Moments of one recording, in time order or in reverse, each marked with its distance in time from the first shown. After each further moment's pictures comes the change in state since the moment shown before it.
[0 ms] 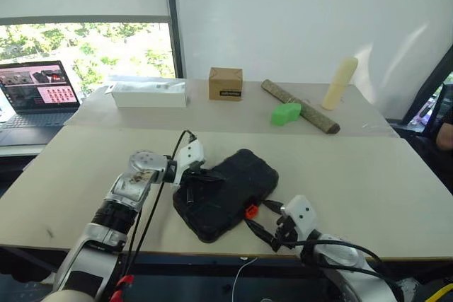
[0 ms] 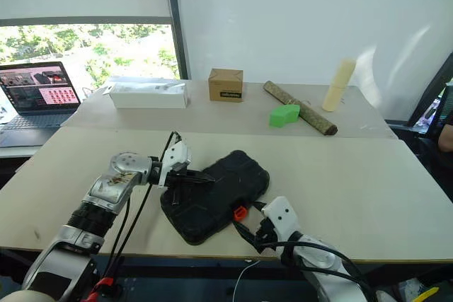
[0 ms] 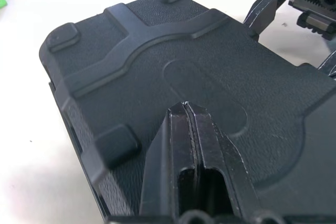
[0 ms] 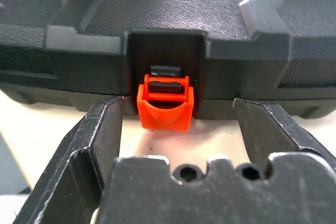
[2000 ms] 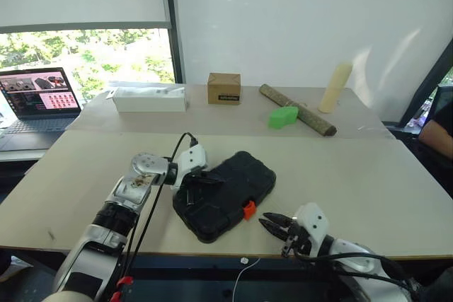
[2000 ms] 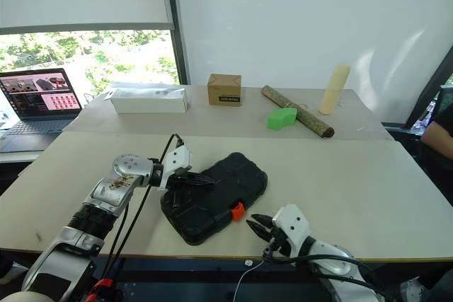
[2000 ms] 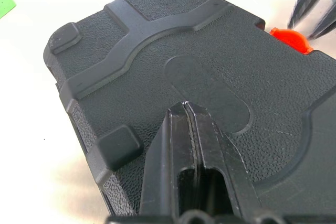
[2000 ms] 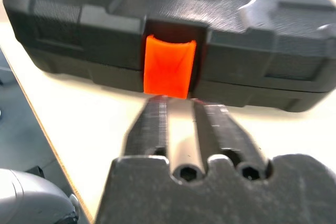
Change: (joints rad) left arm 0.011 0.008 -0.037 0.029 0.043 -0.050 0.026; right arm 0.020 -0.077 -0.030 0.094 -0.019 -0.224 0.131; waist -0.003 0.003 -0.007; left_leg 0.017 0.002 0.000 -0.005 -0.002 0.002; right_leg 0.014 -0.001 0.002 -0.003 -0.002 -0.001
